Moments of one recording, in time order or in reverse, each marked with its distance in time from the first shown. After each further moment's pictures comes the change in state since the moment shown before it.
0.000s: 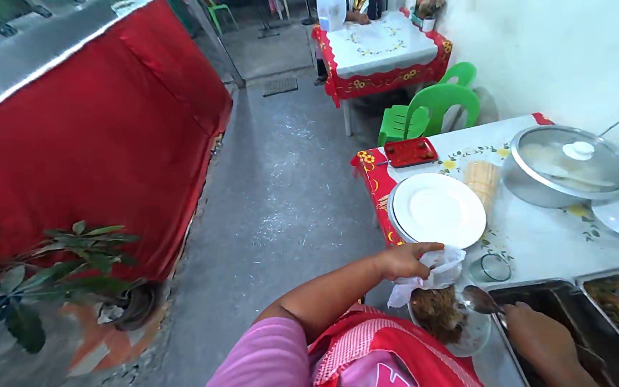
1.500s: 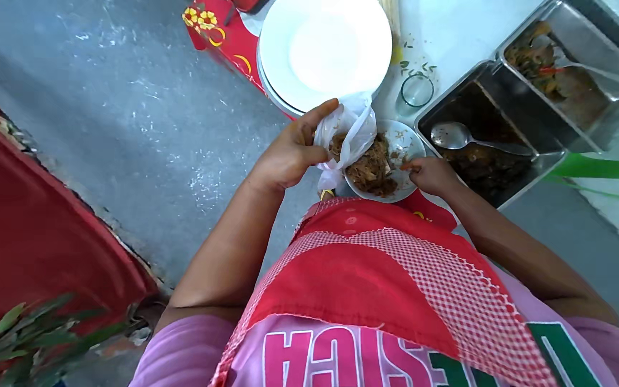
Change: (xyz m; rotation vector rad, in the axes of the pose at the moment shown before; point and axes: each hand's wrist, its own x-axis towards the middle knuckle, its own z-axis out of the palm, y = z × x) left_hand 0.010 -0.013 -0.017 -0.018 -0.057 0.028; right_hand 0.034 -0.011 0.105 0.850 -0.051 -0.127
